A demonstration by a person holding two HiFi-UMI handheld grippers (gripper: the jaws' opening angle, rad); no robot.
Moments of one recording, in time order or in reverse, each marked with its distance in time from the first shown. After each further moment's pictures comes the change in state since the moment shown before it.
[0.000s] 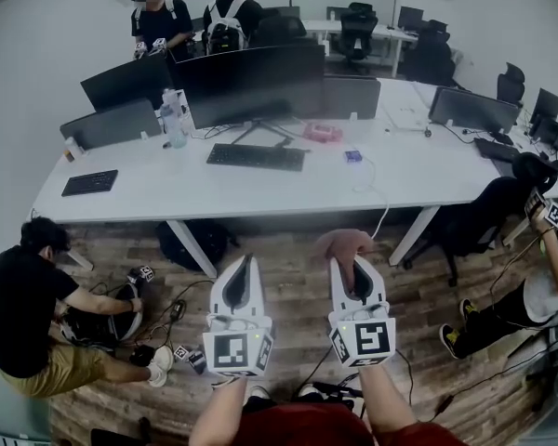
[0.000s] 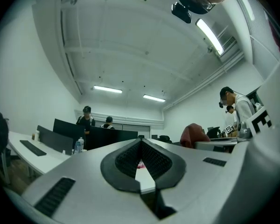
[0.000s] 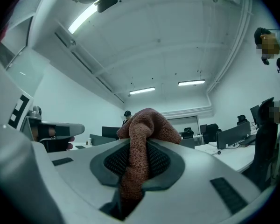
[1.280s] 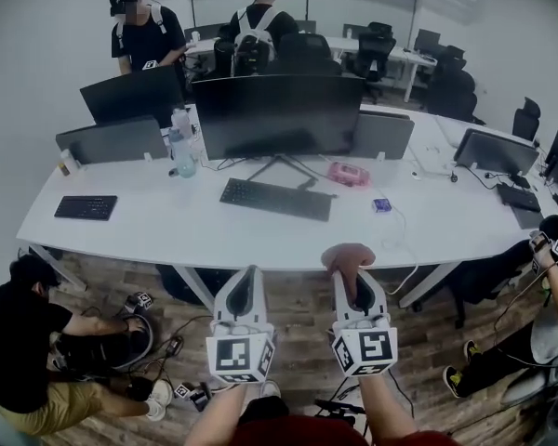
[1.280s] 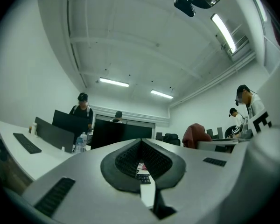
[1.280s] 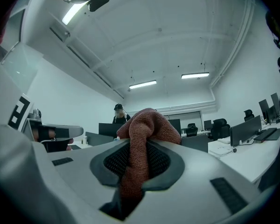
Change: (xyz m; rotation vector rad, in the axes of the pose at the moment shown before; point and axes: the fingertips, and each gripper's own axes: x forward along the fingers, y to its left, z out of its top) left arm 0.157 0.144 -0.044 -0.057 0.041 0.031; right arm 0.208 0.009 -0.043 0.012 0.055 0.006
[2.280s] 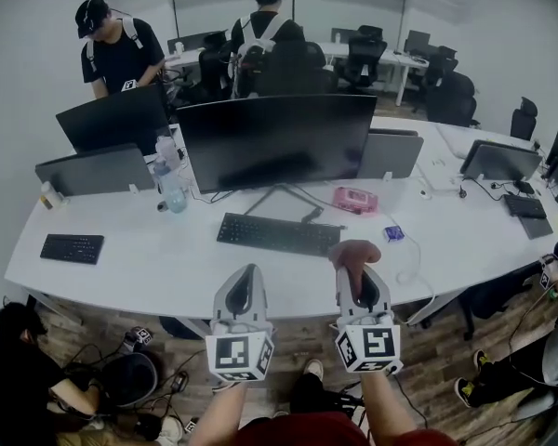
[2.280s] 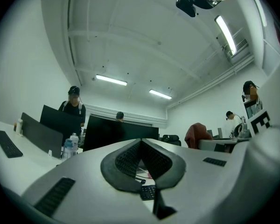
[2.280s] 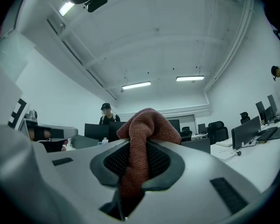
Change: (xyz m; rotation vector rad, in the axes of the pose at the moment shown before) left arm 0.149 0.082 -0.027 -0.004 -0.017 -0.060; right arm 0.156 -0.035 -0.029 -0.012 -0.044 -0.096
